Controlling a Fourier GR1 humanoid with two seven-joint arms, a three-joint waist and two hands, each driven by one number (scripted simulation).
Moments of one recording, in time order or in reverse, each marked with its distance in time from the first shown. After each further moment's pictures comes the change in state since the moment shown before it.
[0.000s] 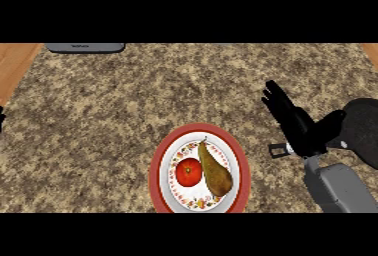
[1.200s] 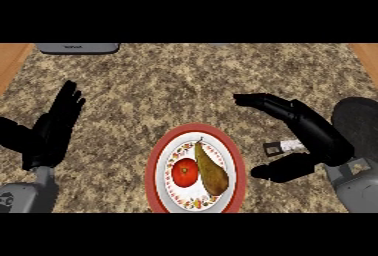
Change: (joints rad) left arm -0.106 -0.276 -0.076 -0.132 0.231 -0.139 0.028; right arm -0.100 -0.219 0.142 -0.343 0.498 0.114 -0.119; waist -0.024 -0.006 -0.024
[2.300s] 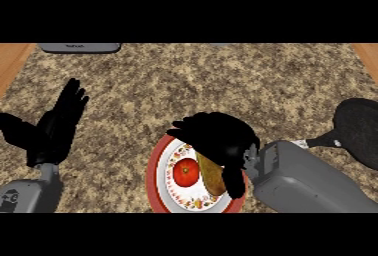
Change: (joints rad) left arm -0.021 -0.033 0.013 0.003 -0.028 -0.015 0.017; right arm -0.383 0.211 0.325 0.084 0.240 0.543 0.586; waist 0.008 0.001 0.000
